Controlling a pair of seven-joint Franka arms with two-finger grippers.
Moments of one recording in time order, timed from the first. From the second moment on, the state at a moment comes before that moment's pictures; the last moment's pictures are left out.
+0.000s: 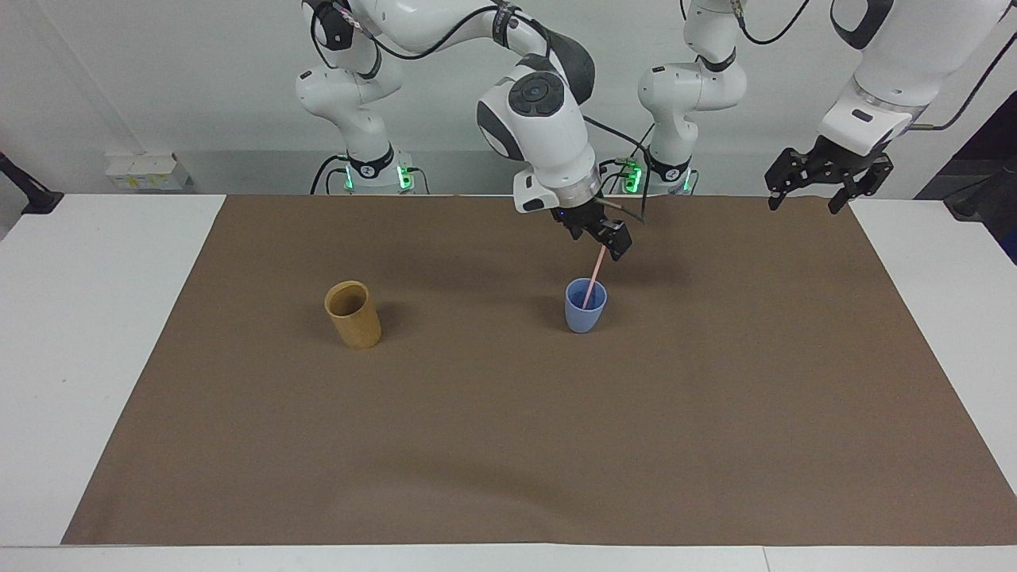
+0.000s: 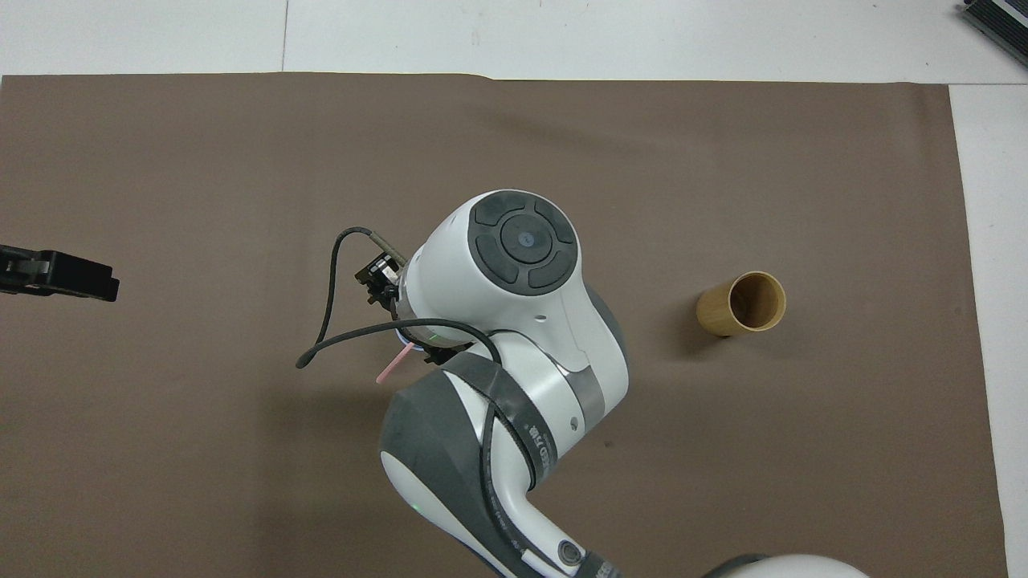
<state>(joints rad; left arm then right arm) -0.01 -0.06 -0.05 -1.61 0.00 1.53 0.08 0.54 0.39 0.17 -1.42 0.29 2.01 1.39</state>
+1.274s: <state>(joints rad) -0.01 -0.06 -0.05 -1.61 0.00 1.53 0.08 0.17 -0.04 0.16 -1.65 0.01 1.65 0.67</state>
